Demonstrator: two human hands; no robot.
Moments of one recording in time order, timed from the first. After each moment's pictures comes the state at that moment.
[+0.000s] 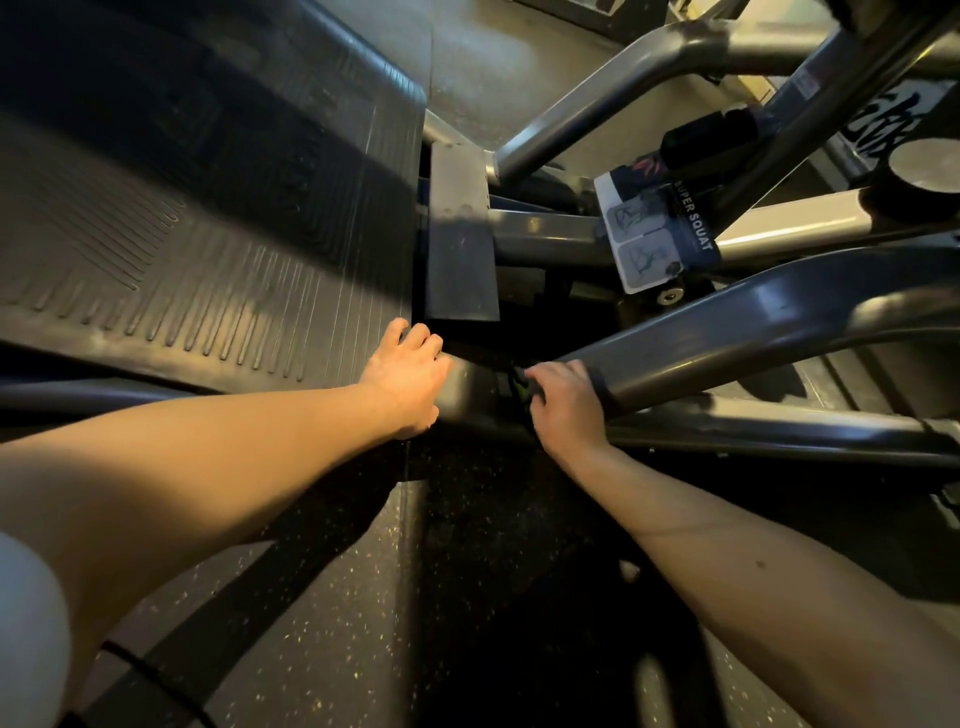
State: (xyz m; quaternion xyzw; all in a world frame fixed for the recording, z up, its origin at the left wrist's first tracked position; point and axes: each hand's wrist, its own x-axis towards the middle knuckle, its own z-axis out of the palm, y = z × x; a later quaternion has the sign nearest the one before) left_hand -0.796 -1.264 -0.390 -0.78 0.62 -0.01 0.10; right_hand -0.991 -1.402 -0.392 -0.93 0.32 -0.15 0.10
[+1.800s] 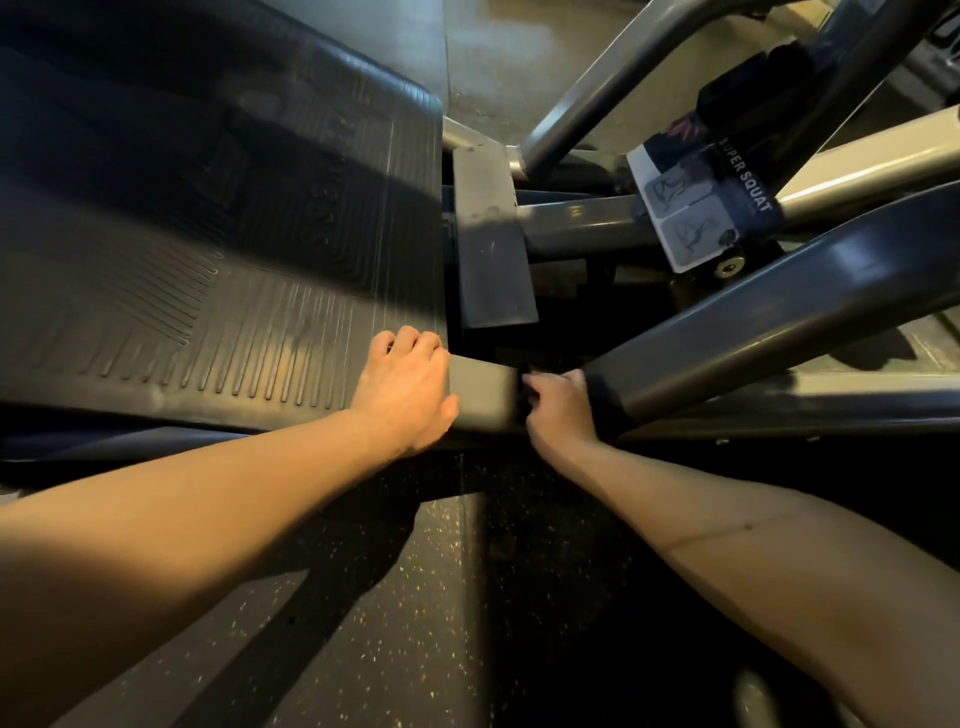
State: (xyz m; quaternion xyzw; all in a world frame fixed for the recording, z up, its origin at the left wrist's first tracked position) left_hand -0.779 -1.234 -0.367 -0.83 0.55 -0.03 0.03; right_hand -0.935 -1.375 -0.436 -0.85 0.43 -0.13 0.28
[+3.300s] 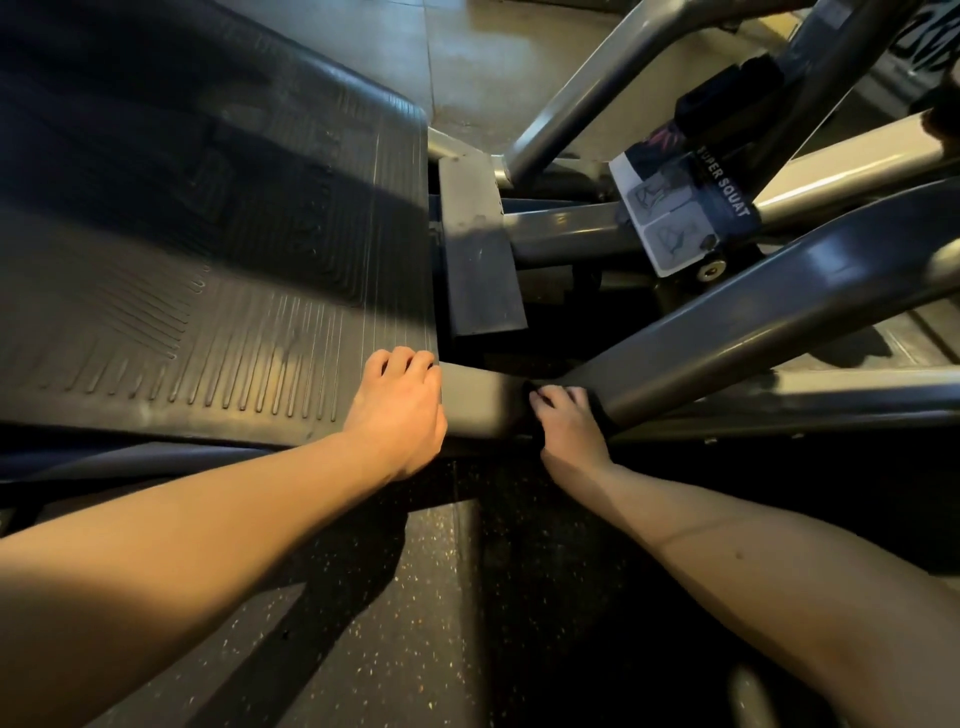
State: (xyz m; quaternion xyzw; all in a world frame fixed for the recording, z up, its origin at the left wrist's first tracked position) left_hand -0.785 -1.225 -0.373 -0.82 0.56 -0.04 0.05; right_hand -0.972 -1.388 -0.450 -0.93 0.34 -0.02 0.13
